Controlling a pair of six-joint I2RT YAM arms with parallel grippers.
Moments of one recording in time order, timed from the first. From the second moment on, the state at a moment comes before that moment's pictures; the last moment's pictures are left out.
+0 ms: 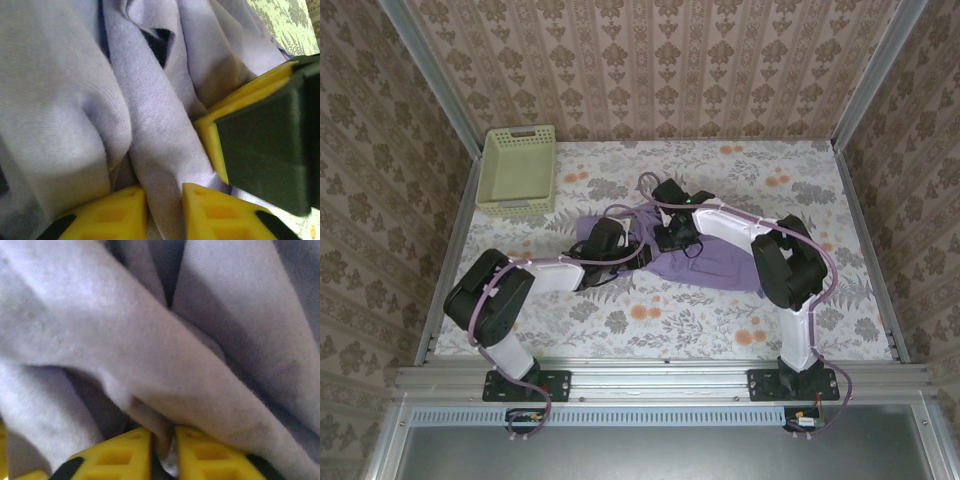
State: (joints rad) left arm -0.69 1.66 0.73 0.28 0.26 -0.67; right arm 0.58 2.00 1.48 -0.71 -0.05 0.35
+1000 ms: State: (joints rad) left arm -0.74 1.41 0.66 0.13 0.10 -0.53; right arm 0.57 1.47 1.04 -0.45 -0.24 0.46
